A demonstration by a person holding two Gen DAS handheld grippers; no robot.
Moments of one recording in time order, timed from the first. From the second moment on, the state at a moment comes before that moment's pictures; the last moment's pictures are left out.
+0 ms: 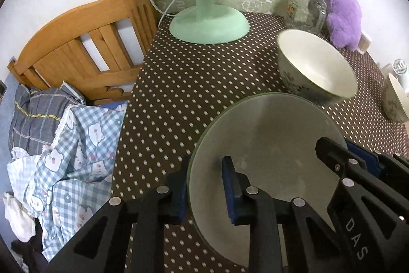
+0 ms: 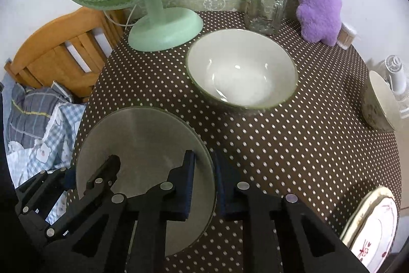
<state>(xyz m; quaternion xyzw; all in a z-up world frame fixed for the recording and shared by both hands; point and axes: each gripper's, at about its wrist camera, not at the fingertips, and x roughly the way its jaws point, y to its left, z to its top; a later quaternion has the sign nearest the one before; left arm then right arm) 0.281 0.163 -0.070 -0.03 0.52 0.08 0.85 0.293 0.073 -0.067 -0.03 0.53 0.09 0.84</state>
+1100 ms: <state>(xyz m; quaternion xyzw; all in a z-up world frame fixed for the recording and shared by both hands) 0.197 0.032 -0.067 -0.01 0.56 0.03 0.83 0.193 -0.060 -0.065 -0.01 0.56 0.05 0.82</state>
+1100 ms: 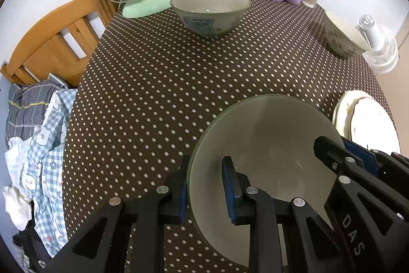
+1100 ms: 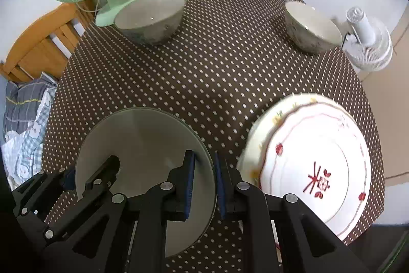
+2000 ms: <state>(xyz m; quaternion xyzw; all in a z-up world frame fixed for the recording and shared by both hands) 0.184 0.036 -0.045 -0.02 0.55 0.07 0.84 0.189 -0.057 -0.043 -0.04 0.54 0.08 0.83</state>
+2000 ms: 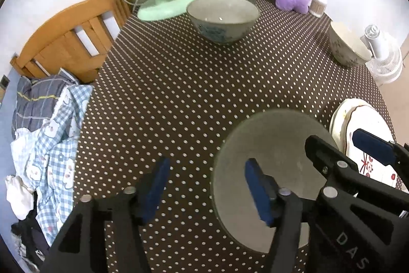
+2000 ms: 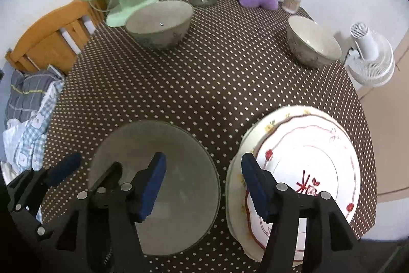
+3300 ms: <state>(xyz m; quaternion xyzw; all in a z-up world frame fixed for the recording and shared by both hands) 0.285 0.071 0.026 -0.02 0.45 0.10 0.89 0.305 -0.039 0.035 -0.03 0.45 0.12 0.89</state>
